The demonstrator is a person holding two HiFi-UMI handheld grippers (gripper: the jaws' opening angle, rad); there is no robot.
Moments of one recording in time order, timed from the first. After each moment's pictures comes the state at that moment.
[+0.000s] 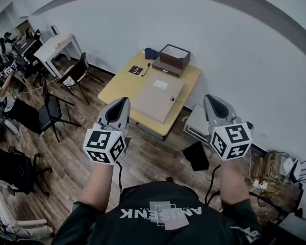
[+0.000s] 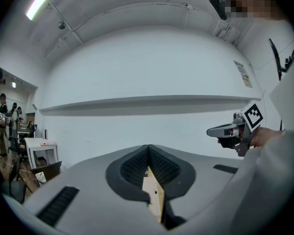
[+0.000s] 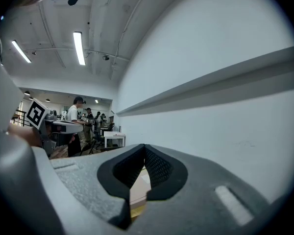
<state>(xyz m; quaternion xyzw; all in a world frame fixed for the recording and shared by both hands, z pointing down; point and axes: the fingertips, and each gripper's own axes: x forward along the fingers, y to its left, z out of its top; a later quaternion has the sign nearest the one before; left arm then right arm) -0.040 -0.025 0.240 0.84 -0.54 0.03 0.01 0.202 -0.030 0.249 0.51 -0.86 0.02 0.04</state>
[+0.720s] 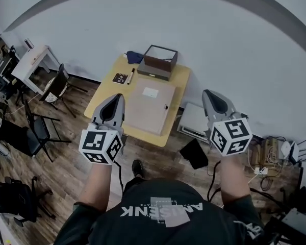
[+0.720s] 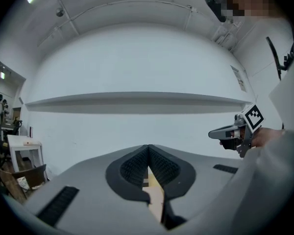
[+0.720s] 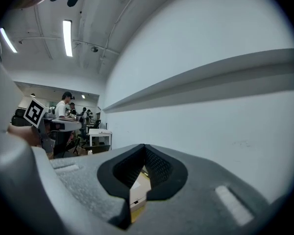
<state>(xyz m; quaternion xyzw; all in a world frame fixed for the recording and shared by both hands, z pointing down) -0.050 -0.143 0.245 0.87 -0.48 0.02 0.01 0.198 -0.115 0.258 0.57 -0.82 0.03 0.05</state>
